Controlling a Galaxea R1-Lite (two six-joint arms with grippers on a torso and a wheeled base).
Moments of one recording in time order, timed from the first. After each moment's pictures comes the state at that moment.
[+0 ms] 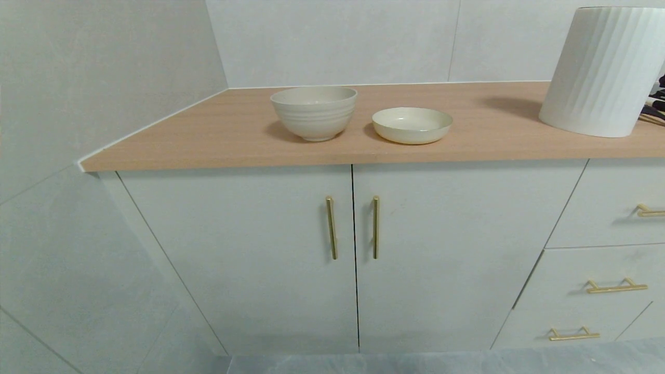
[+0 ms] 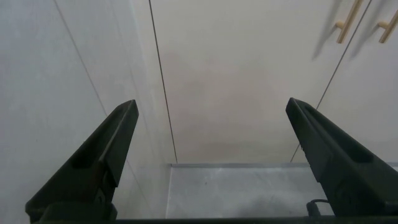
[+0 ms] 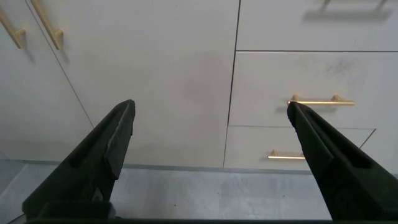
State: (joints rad) left arm 0.00 0.00 0.00 0.00 0.01 0.00; right arm 0.00 0.00 0.00 0.00 0.06 0.00
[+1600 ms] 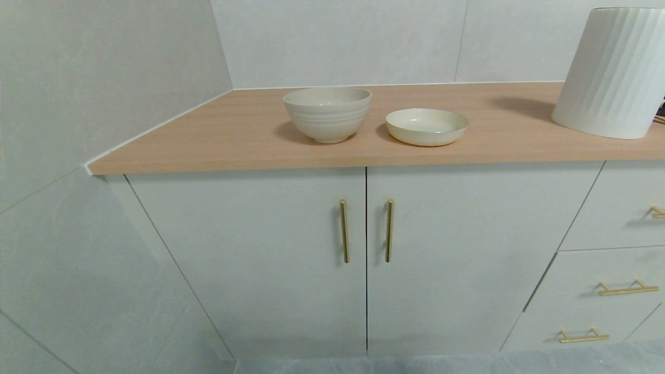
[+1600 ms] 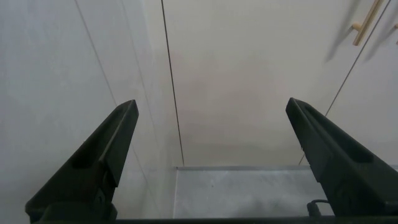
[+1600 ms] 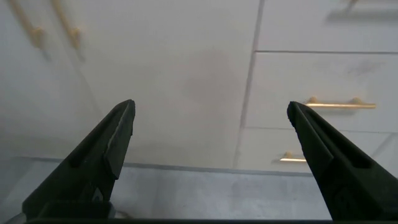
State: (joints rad) left arm 0.00 0.00 0.00 0.00 0.01 0.00; right arm 0.00 0.00 -0.01 0.00 0.08 0.00
